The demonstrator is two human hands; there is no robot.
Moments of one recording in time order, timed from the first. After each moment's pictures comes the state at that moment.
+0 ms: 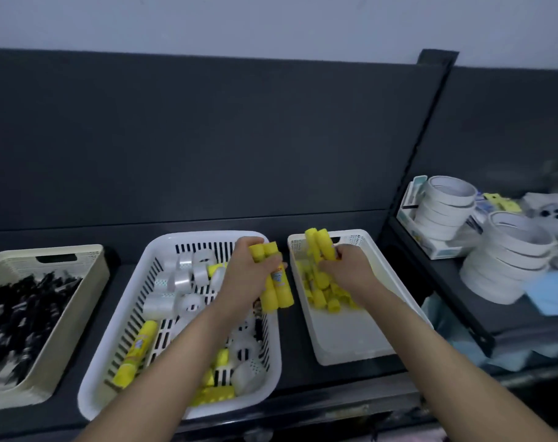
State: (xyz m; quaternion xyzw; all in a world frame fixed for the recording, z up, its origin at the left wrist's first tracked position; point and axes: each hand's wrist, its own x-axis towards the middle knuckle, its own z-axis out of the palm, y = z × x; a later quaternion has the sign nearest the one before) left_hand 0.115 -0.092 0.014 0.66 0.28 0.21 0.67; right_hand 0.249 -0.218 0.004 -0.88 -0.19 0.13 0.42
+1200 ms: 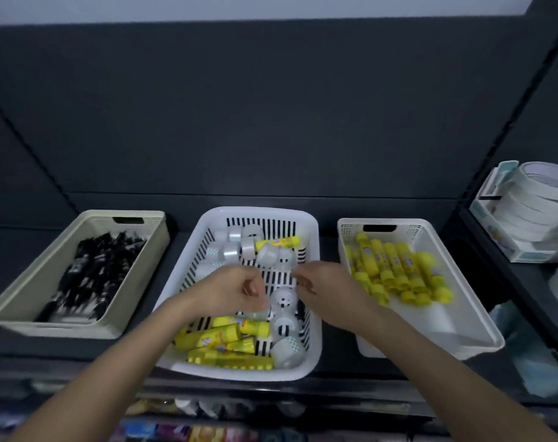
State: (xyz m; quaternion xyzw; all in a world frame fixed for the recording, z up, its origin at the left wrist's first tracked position) left_hand 0.032 -0.028 -0.005 0.91 0.19 -0.04 0.36; right_hand 0.171 -0.187 -0.001 -0.78 -0.58 0.11 0.20
